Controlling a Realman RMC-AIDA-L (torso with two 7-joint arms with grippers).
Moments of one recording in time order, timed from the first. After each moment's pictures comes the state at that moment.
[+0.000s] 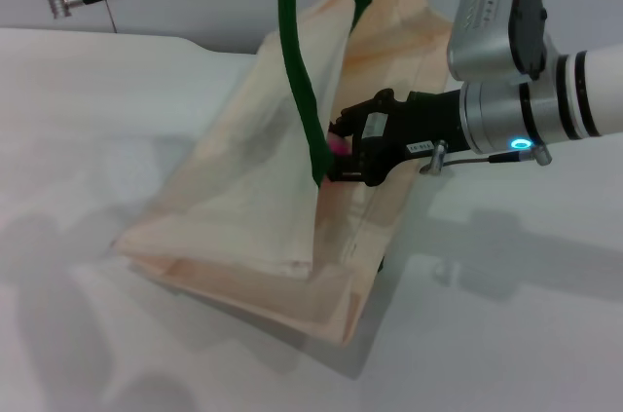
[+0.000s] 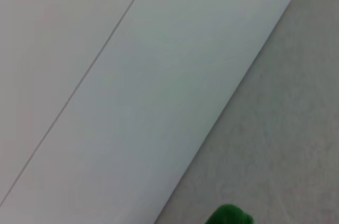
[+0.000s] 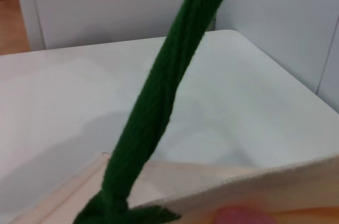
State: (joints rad) left arm -1.06 -1.89 2.86 -0.50 -0.64 1.83 -1.83; right arm 0.90 2.04 -1.39 -0.55 1.40 1.10 -1.60
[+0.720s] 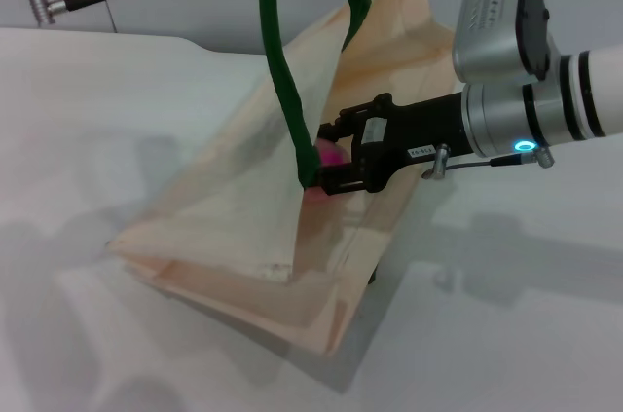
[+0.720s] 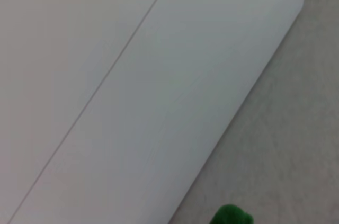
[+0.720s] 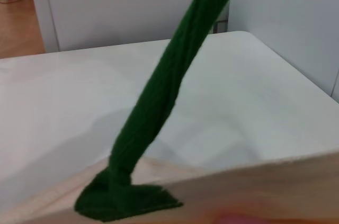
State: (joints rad) left arm -1.03 -1.89 2.86 -0.50 -0.67 1.82 -1.83; right arm 0.90 2.03 -1.40 -0.56 1.40 1.14 -1.60
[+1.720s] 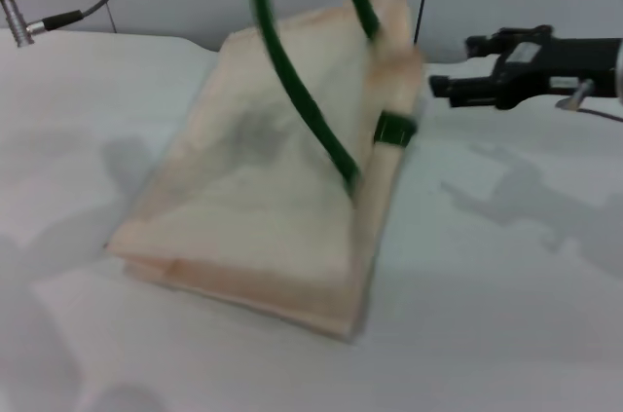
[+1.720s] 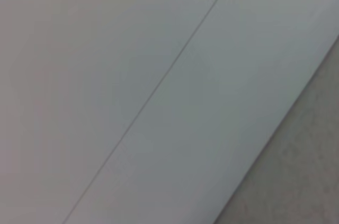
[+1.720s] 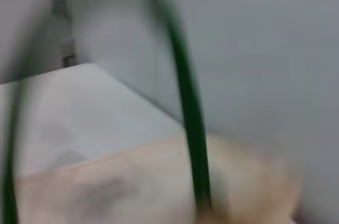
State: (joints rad) left arm -0.97 -1.88 2.86 -0.50 -0.67 1.75 -1.83; right arm 0.66 2.02 -1.09 -0.88 1.20 1.14 -1.40
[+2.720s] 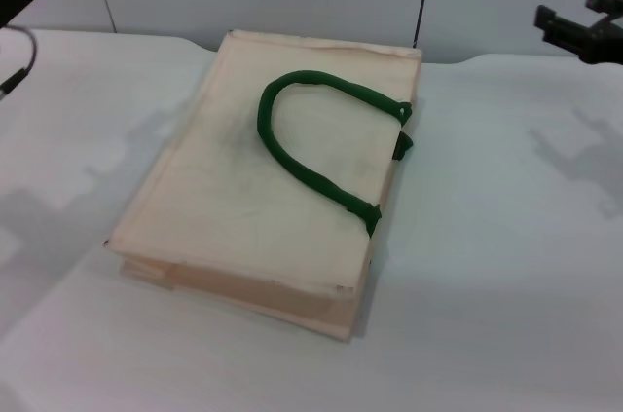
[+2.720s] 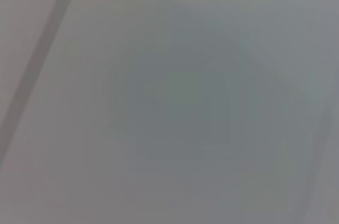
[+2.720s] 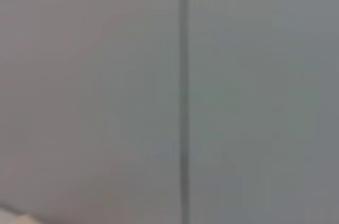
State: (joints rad) left arm -0.75 -2.02 2.86 -0.49 -1.07 1.45 -1.35; right arm 0.55 2.03 -1.03 -0.66 1.74 0.82 -1.84
